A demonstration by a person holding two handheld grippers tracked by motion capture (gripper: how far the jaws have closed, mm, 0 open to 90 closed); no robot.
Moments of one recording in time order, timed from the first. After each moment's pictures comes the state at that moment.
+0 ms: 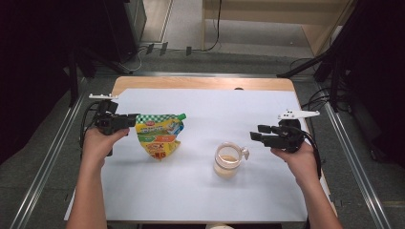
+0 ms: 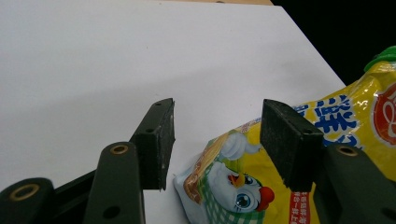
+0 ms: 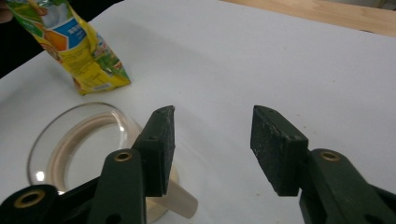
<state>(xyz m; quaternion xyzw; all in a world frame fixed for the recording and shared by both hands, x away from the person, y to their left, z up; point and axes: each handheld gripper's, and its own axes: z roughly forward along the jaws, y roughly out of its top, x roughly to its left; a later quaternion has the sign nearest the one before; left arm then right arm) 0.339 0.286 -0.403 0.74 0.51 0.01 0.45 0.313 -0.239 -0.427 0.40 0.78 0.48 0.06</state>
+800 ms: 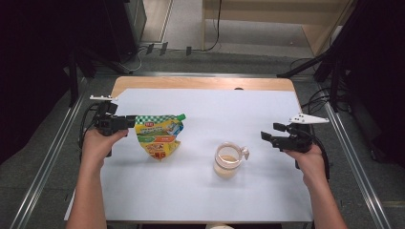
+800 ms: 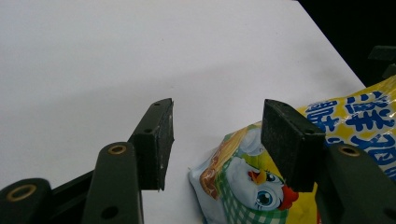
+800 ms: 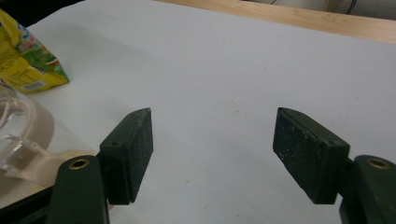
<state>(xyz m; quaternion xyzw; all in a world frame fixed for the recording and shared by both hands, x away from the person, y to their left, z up) 0.341 0.290 -0.411 0.74 0.52 0.02 0.43 0.324 -0.275 -0.464 0.43 0.76 0.48 0.12</state>
